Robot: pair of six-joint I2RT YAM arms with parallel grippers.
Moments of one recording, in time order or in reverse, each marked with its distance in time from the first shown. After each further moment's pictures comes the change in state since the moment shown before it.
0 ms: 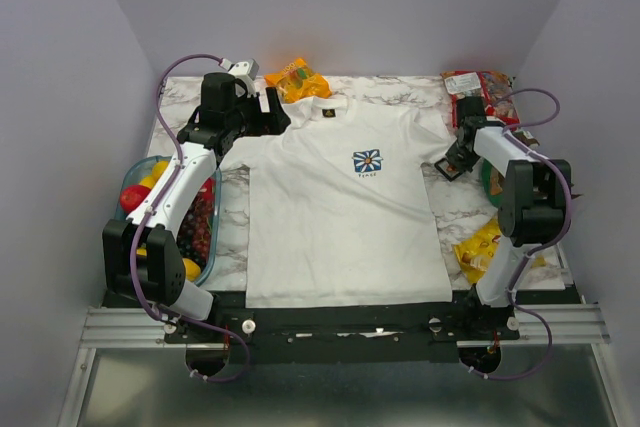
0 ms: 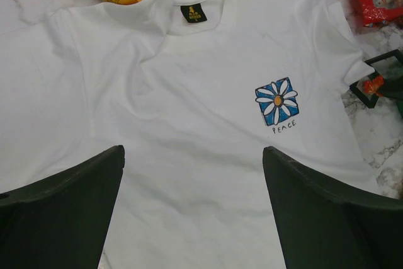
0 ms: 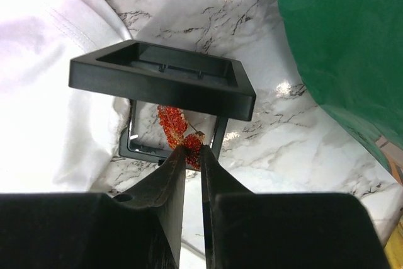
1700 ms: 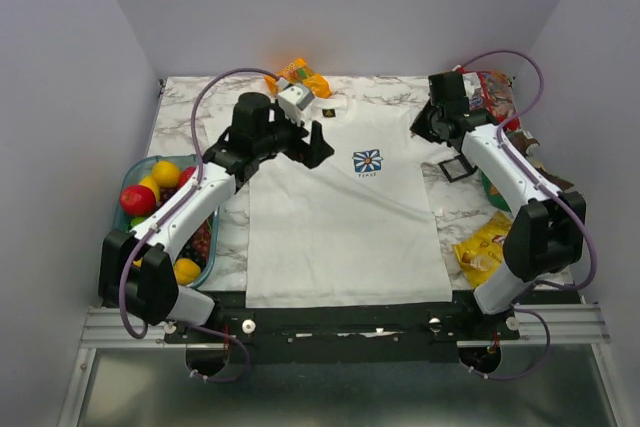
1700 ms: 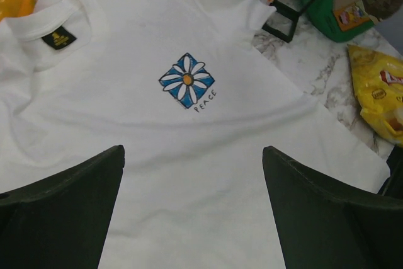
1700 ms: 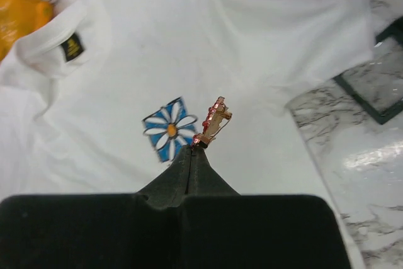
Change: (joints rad) left arm -0.192 -0.070 -0.122 0.157 0.201 0.167; right arm 0.235 -0.229 0.093 0.031 -0.115 -0.001
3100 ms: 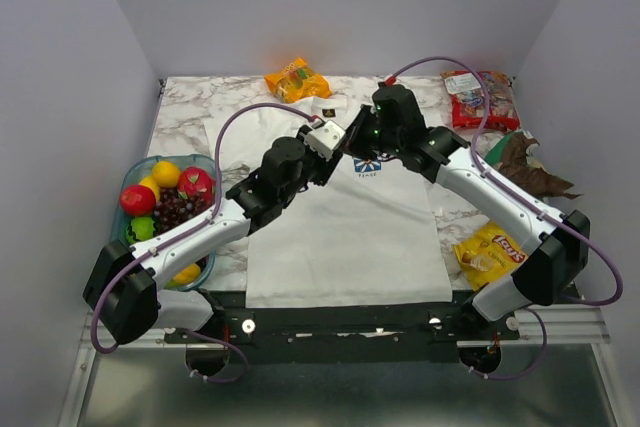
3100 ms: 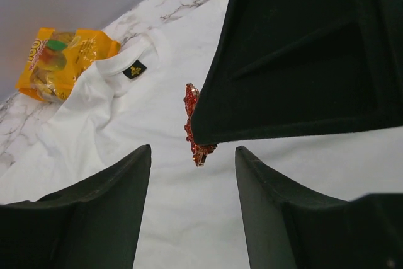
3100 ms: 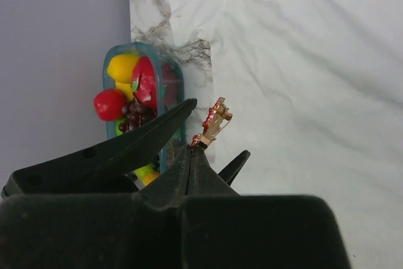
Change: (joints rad) left arm -0.374 -0.132 -0.227 0.233 -0.629 0.259; right arm 0.441 -0.127 0.037 0.077 -0.264 0.242
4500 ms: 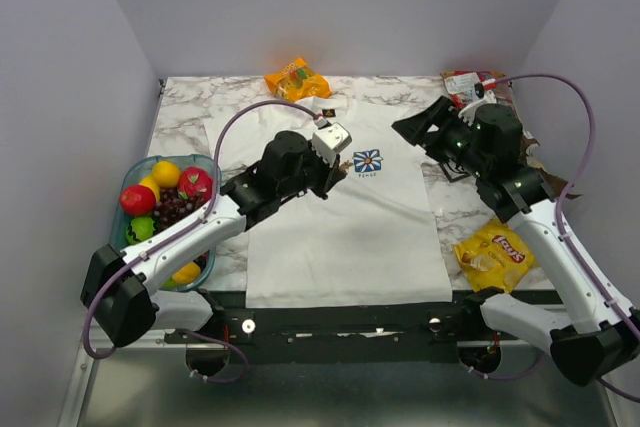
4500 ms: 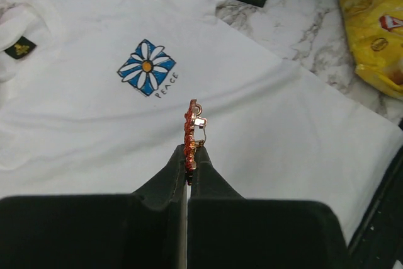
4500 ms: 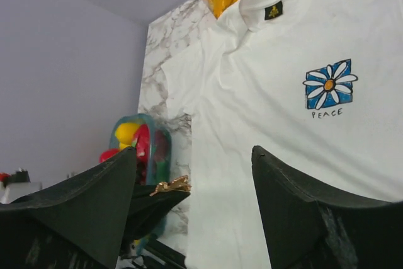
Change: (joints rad) left arm 0.000 -0.019 0.074 -0.217 0.278 -0.179; right arm -0.295 -0.446 -0.288 0.102 -0.018 -0.124
